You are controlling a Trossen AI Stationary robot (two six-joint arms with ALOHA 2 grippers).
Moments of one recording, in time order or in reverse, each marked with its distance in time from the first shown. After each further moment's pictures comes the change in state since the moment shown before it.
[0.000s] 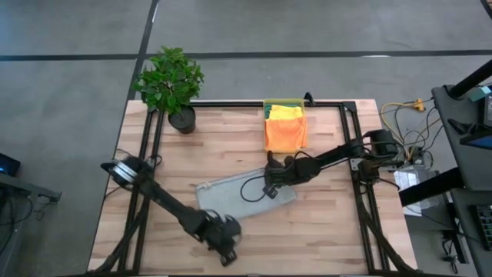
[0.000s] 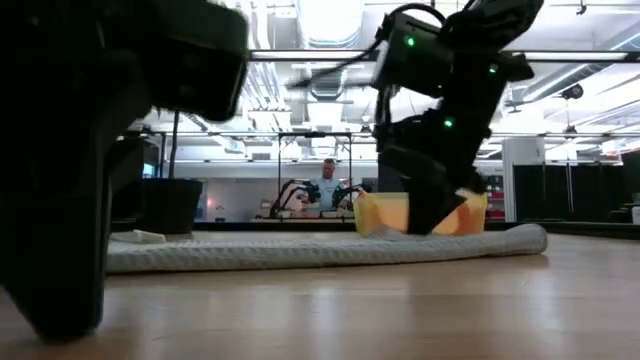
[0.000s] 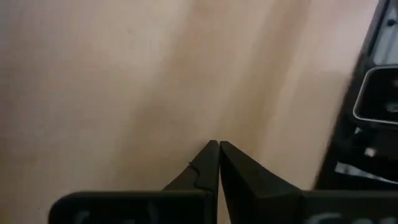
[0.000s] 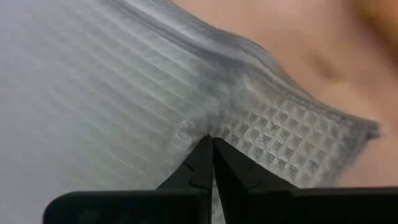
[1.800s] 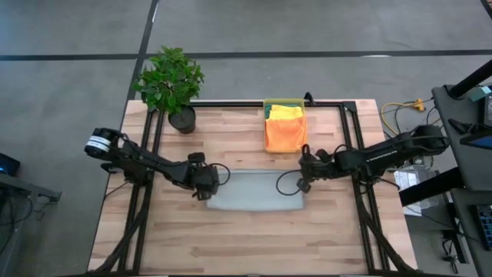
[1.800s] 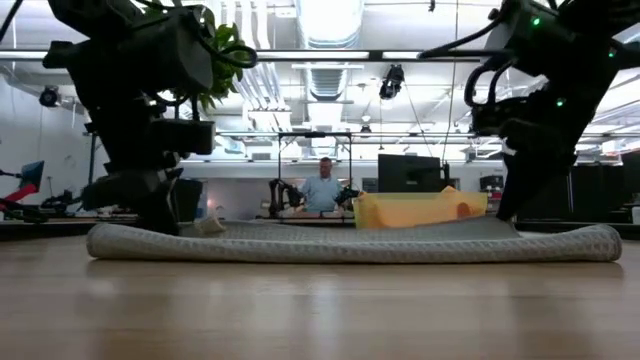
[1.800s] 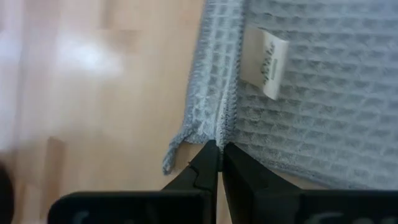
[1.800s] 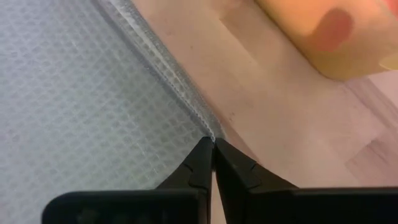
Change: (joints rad) left arm 0.401 -0.417 -0.450 -0.315 -0.448 0.823; right arm 0.018 -0.573 -0.429 -0.091 0.042 -0.025
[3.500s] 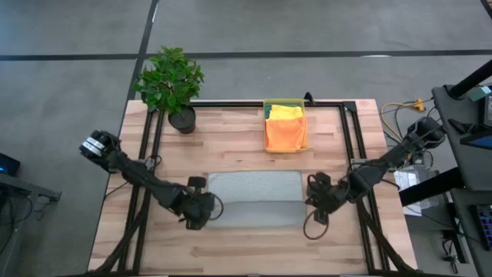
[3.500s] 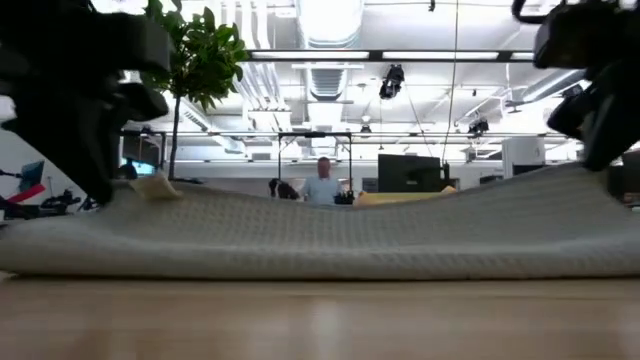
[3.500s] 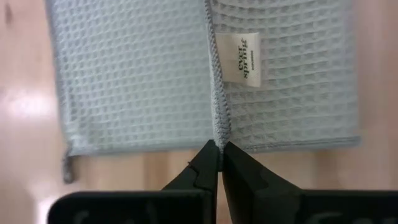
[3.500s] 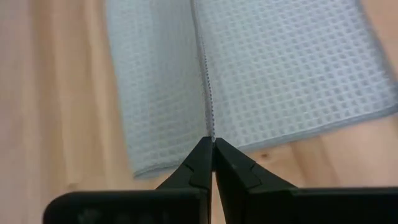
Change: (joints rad) left arm -0.335 -0.022 0.197 -0.172 0.161 -0.117; right arm 0.455 -0.071 0.076 -0.020 -0.054 0.060
